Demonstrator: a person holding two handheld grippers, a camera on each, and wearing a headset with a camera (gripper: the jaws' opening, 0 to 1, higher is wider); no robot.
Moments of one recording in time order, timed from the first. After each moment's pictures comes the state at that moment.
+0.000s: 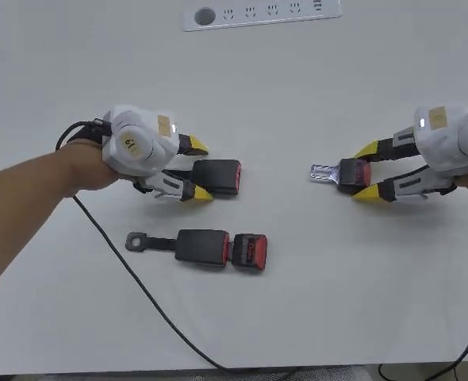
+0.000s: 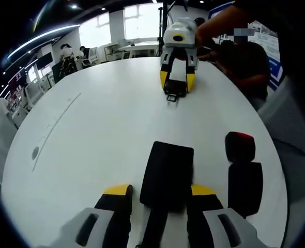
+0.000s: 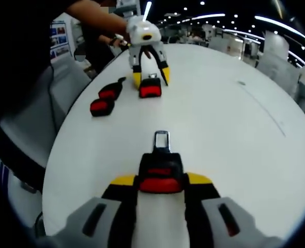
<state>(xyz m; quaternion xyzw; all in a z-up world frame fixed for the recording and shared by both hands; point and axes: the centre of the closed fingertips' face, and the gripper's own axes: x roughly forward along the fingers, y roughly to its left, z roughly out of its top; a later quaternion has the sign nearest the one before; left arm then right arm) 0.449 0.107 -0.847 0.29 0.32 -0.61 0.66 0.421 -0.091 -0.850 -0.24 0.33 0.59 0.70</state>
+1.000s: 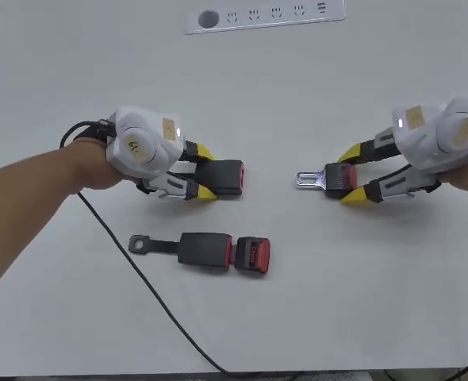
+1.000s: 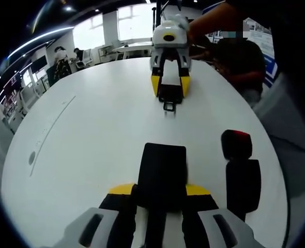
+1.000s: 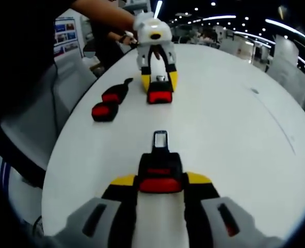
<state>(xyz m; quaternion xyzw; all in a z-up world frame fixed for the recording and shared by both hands) 0.448 0.104 -0.850 0.29 0.31 -0.63 0.65 0.422 -0.054 -0.850 -0.25 0.32 0.62 0.67</state>
